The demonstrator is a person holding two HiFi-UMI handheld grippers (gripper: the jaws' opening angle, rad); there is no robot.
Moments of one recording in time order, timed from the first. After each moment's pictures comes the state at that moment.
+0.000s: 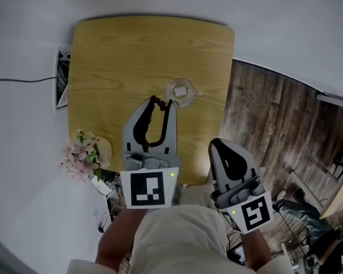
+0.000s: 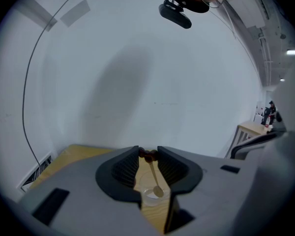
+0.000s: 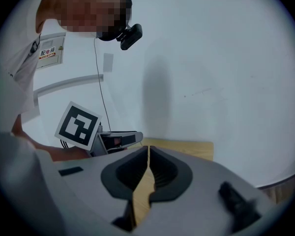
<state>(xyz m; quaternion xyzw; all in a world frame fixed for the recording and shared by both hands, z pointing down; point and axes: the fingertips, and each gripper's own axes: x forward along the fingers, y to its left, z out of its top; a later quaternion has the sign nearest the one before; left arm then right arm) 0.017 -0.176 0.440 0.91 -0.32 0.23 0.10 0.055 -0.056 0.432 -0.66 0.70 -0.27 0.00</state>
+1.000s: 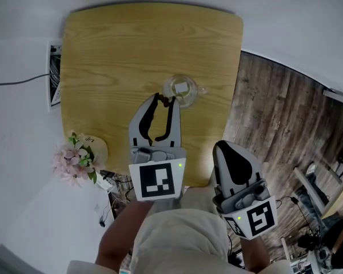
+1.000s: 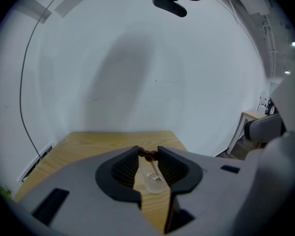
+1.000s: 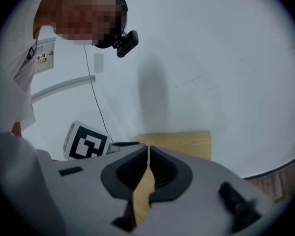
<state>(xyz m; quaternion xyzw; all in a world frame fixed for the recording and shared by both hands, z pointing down) 0.016 -0.174 0.520 0.89 -0.33 0.28 0.10 0.060 -0.054 0.472 -0.67 0.68 -0.31 0.02</state>
